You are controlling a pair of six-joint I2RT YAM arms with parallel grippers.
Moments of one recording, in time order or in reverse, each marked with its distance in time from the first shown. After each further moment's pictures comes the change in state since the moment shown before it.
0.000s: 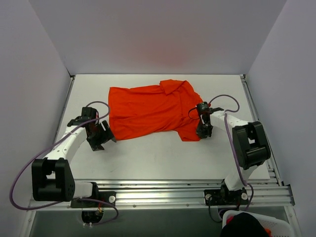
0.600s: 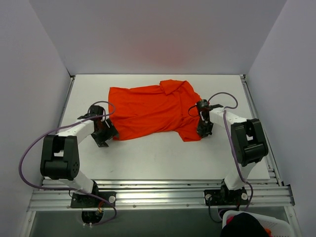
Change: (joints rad) left arm -0.043 0.274 0.004 0.233 -0.056 -0.094; right arm -0.011 0.051 0.074 -0.067 0.001 -0.068
